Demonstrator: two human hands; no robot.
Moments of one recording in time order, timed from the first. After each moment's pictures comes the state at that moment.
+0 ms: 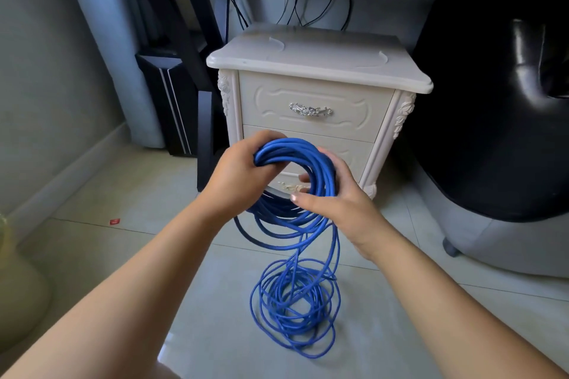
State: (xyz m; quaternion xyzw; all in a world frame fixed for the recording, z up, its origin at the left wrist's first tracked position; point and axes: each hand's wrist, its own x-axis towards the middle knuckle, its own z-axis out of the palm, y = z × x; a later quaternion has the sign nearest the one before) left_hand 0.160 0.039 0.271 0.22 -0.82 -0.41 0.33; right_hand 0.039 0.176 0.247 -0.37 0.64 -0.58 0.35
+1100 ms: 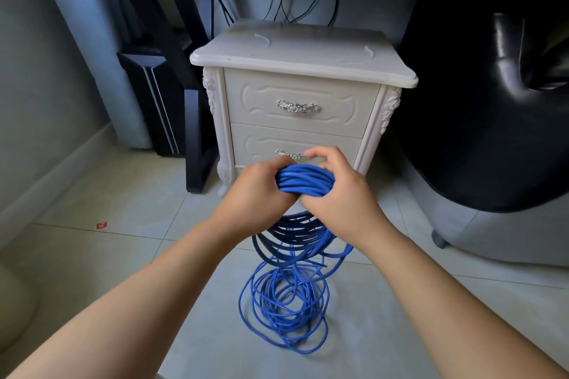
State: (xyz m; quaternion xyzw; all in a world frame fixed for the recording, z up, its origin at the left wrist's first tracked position) left_hand 0.143 0.072 0.259 0.23 -0.86 -0.38 0.24; right_hand 0.035 0.185 0.261 -0.44 0.77 -0.45 0.11
